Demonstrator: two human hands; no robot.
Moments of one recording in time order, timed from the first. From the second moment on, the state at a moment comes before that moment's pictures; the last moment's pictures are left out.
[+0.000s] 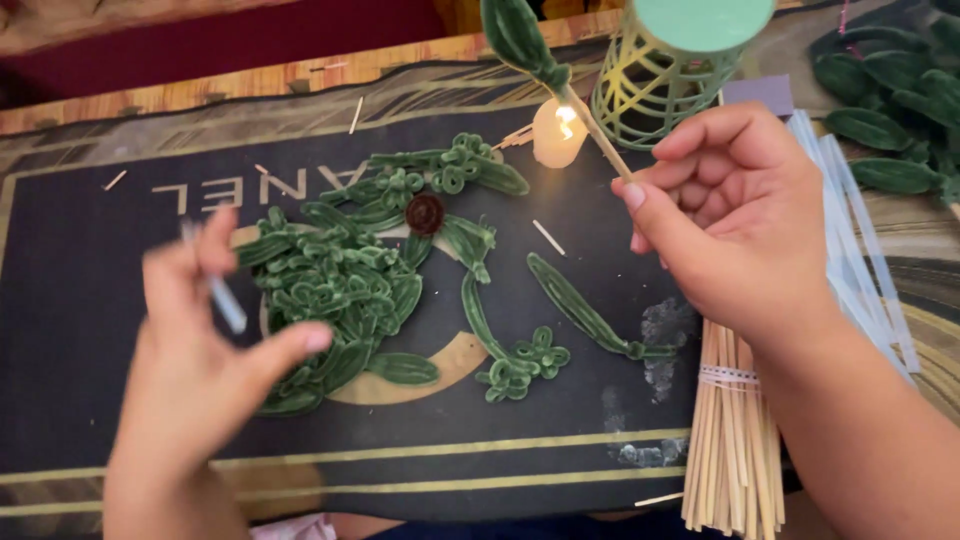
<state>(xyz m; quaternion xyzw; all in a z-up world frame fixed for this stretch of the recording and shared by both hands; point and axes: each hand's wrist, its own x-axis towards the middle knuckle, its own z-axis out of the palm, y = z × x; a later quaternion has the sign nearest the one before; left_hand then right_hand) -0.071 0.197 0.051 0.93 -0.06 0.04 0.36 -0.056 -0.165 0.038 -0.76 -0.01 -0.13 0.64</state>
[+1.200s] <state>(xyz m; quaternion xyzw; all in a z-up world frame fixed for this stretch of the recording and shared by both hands) -0.020 0.121 0.090 0.96 -0.17 0.14 0.18 -0.042 -0.176 0.020 -0.76 -0.03 -0.16 0.63</state>
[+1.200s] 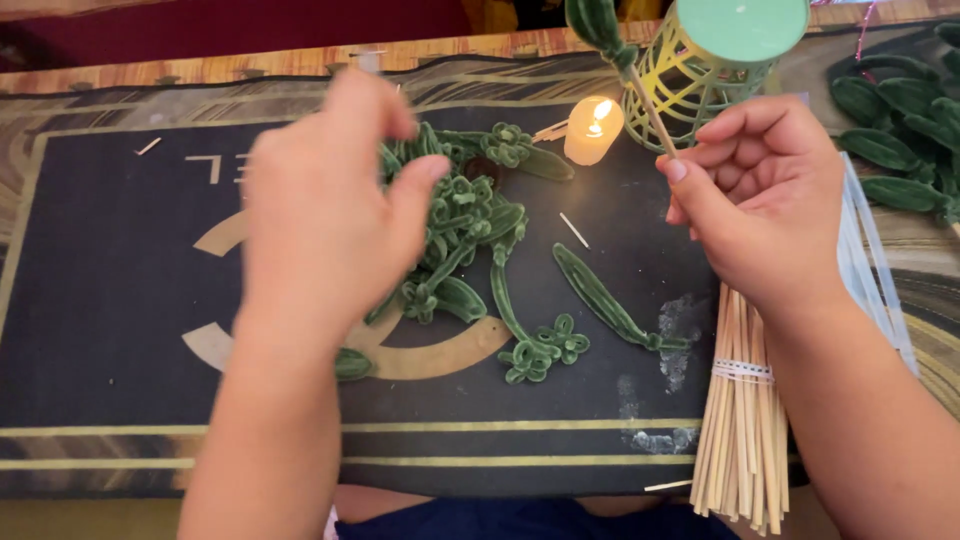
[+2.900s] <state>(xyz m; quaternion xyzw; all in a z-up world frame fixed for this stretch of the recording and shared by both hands) -0.001 0.084 0.074 0.65 -0.37 0.03 0.66 -0.055 -0.172 0.037 -0.90 -0.11 -0.10 0.40</state>
